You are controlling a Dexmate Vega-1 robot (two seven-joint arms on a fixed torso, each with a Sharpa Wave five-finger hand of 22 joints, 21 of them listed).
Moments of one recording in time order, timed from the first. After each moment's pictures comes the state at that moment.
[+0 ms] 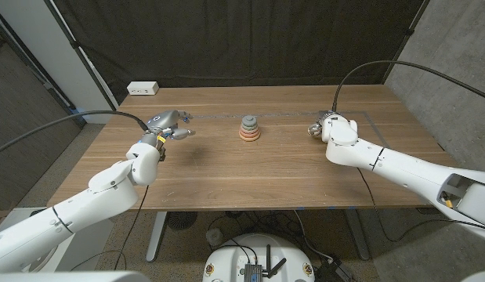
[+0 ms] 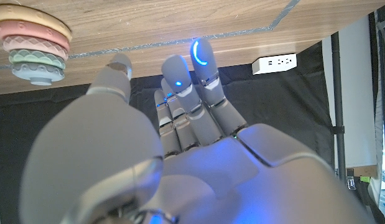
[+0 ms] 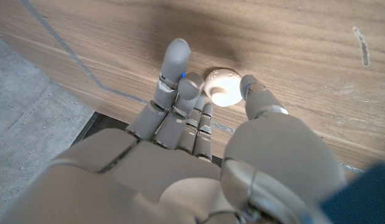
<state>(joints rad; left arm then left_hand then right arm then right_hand) 1.14 1.03 0.38 -2.15 0.34 0.60 0.34 0.94 -0.01 0.30 -0.16 0.32 0.59 0.00 0.23 0.24 0.70 -0.16 0.21 0.57 1.18 -0.22 1.34 0.57 0.83 -0.10 1.53 0.19 -0.39 -0.73 -1.06 -1.70 -0.58 -1.03 0.32 0.85 -0.04 0.49 -0.16 0.32 0.42 0.00 0.21 0.28 0.46 -0.07 0.19 0.58 1.04 -0.17 1.31 1.18 0.98 -0.14 1.44 0.19</state>
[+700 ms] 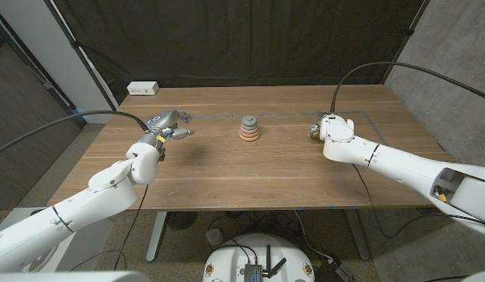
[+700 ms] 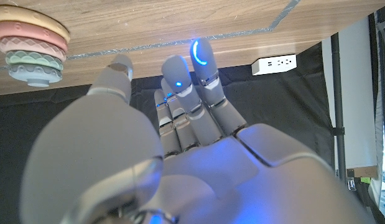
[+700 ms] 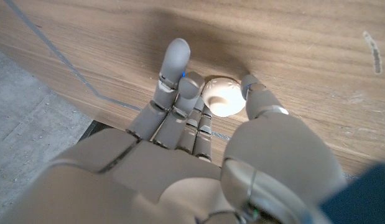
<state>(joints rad) 1.13 1.03 0.39 -2.13 0.33 0.59 0.33 0.94 -0.01 0.31 -0.16 0.32 0.59 -0.01 0.23 0.24 0.70 -0.16 0.21 0.57 1.18 -0.22 1.34 0.57 0.83 -0.10 1.53 0.19 -0.35 -0.70 -1.10 -1.62 -0.52 -1.02 0.30 0.85 -0.04 0.48 -0.16 0.31 0.41 -0.01 0.21 0.27 0.46 -0.07 0.20 0.58 1.04 -0.17 1.30 1.18 0.97 -0.15 1.44 0.18</state>
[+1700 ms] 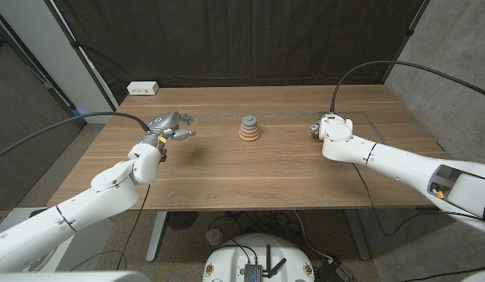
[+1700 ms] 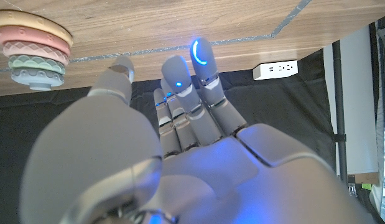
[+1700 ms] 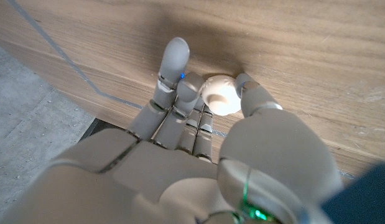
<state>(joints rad) 1.11 1.02 0.40 -2.12 0.33 0.58 0.33 0.92 -0.01 0.33 -0.16 0.33 0.61 0.00 0.23 0.24 0.71 -0.16 0.21 0.57 1.18 -0.22 1.33 0.58 0.84 -0.10 1.52 0.19 -0.33 -0.69 -1.13 -1.58 -0.44 -1.03 0.30 0.93 0.01 0.49 -0.17 0.32 0.51 -0.04 0.26 0.28 0.58 -0.10 0.24 0.59 1.12 -0.21 1.34 1.21 1.05 -0.18 1.45 0.18</state>
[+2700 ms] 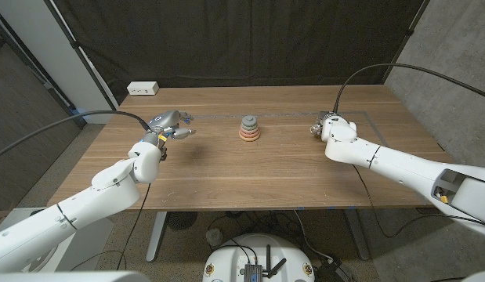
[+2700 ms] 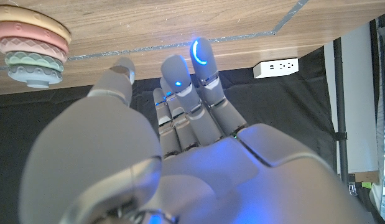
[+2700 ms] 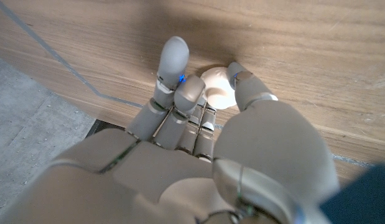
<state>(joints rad) 1.10 1.02 0.41 -2.12 0.33 0.58 0.32 0.91 -0.01 0.36 -0.16 0.33 0.62 0.00 0.22 0.24 0.73 -0.16 0.21 0.58 1.19 -0.22 1.32 0.58 0.84 -0.11 1.52 0.19 -0.36 -0.71 -1.10 -1.61 -0.38 -0.99 0.22 1.02 0.03 0.51 -0.17 0.34 0.59 -0.04 0.30 0.28 0.62 -0.10 0.24 0.59 1.19 -0.22 1.37 1.22 1.12 -0.21 1.45 0.18</state>
